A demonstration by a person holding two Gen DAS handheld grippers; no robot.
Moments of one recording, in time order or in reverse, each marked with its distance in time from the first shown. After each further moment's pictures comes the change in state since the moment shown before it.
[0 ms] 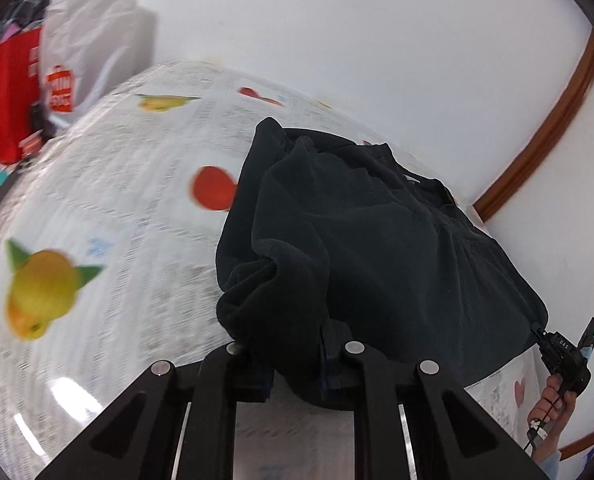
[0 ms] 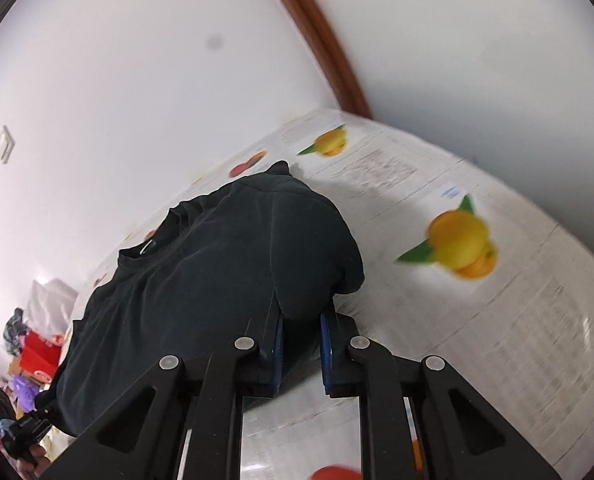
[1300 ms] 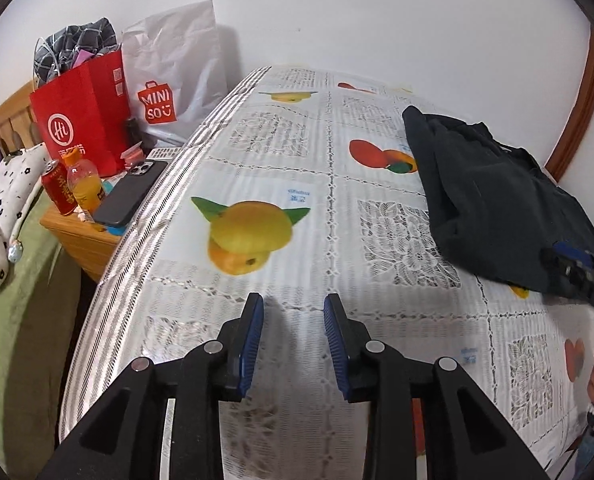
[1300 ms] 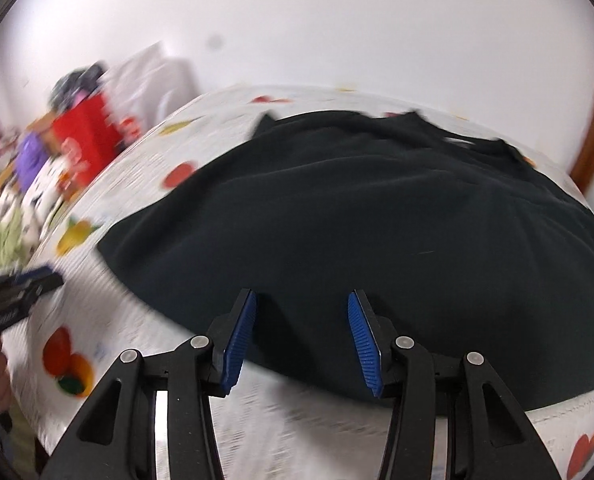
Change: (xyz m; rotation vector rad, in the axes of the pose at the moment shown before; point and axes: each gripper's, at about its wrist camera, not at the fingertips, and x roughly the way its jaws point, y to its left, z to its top) left arm -0.061 0.076 -0.035 0.108 -0.016 0.335; right arm 0.026 0.313 -0.179 -0.776 0.241 0.152
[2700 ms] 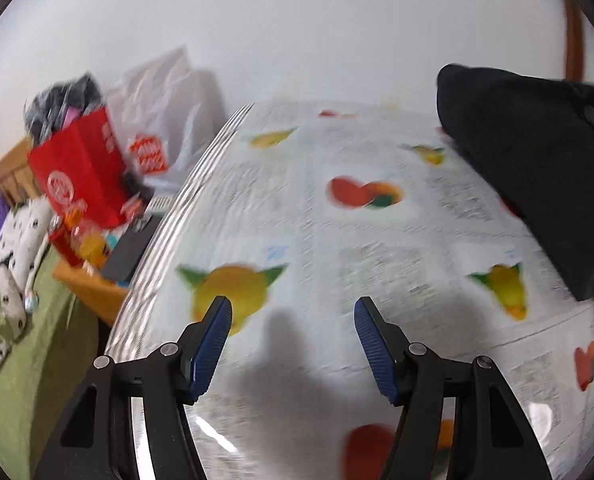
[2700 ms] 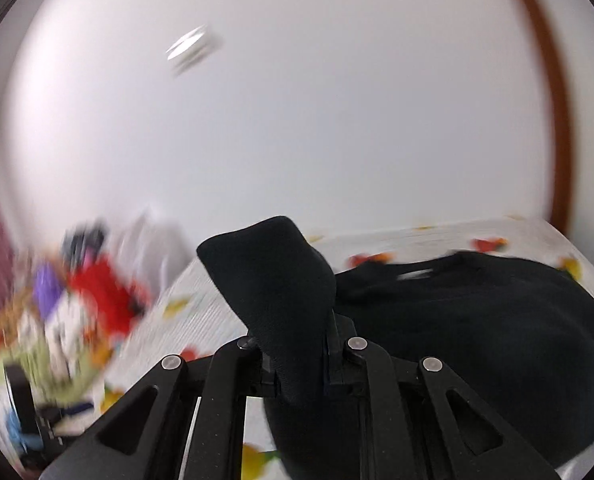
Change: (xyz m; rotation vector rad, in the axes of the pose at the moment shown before) left arm -0.011 -0.042 0.024 0.135 -0.104 0.055; right arm -0.079 -0.116 0.069 0.311 -0.454 0.053
